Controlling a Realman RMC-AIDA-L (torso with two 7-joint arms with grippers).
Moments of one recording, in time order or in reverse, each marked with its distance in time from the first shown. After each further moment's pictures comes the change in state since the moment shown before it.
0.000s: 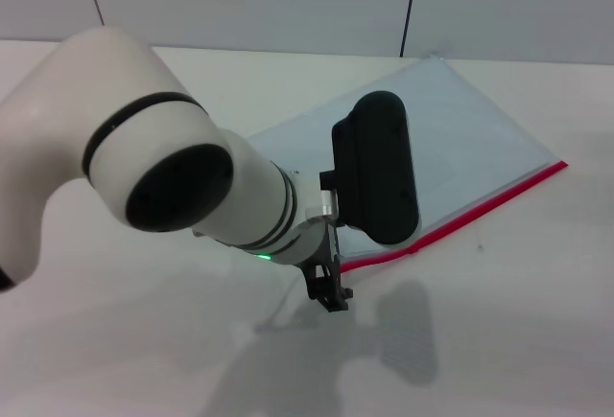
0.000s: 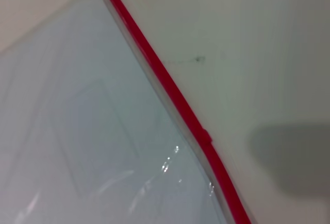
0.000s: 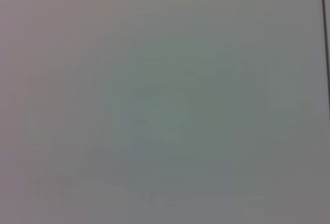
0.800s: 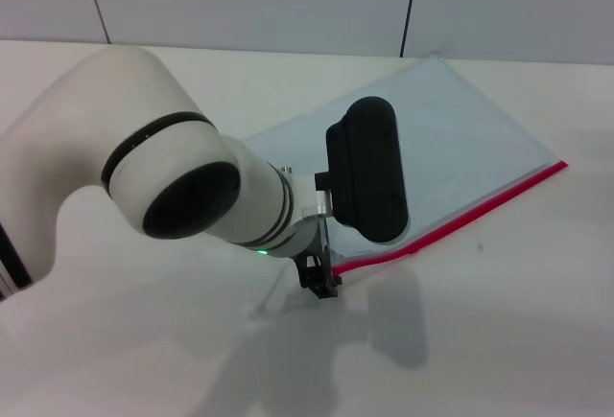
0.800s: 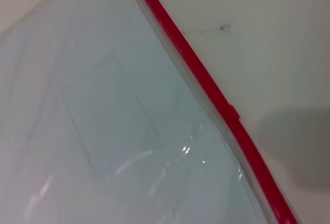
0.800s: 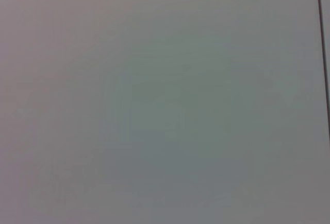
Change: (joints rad) left arm -0.030 -0.003 0.024 0.117 0.040 0.095 -0.022; right arm 0.003 0.000 0.005 -0.001 0.000 0.000 0.001
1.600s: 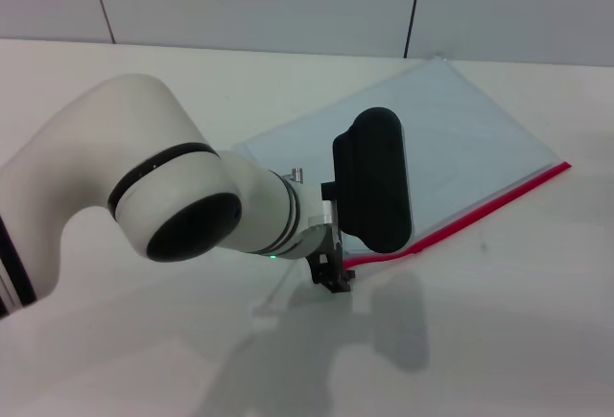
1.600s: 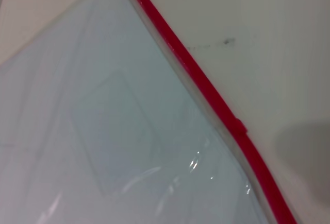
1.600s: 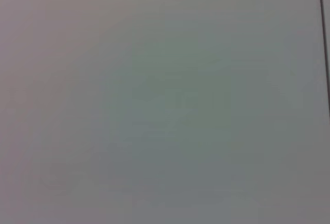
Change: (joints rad) left arm 0.003 0.000 0.055 0.053 0.015 0.134 -0.007; right arm 0.000 0.000 0.005 0.003 0.000 0.000 0.000
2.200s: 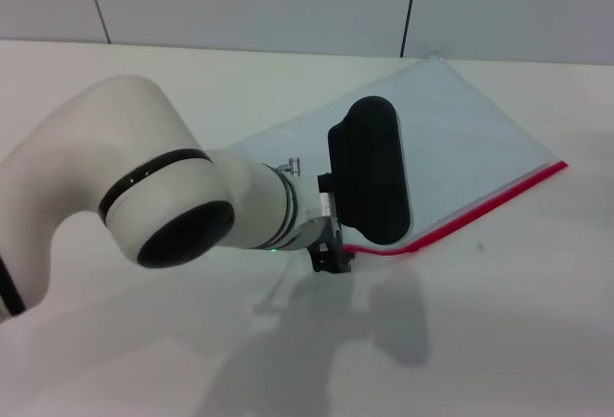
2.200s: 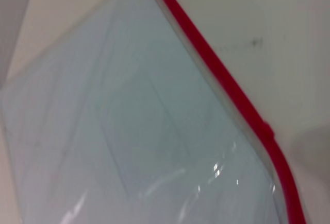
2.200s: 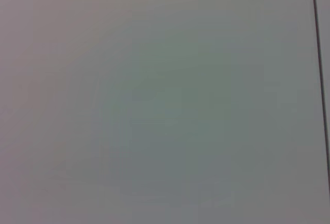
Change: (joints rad) left arm 0.026 0.002 -0.004 -0.037 0.060 0.020 -0.049; right arm -0.003 0.000 0.001 0.000 0.000 0.005 0.000
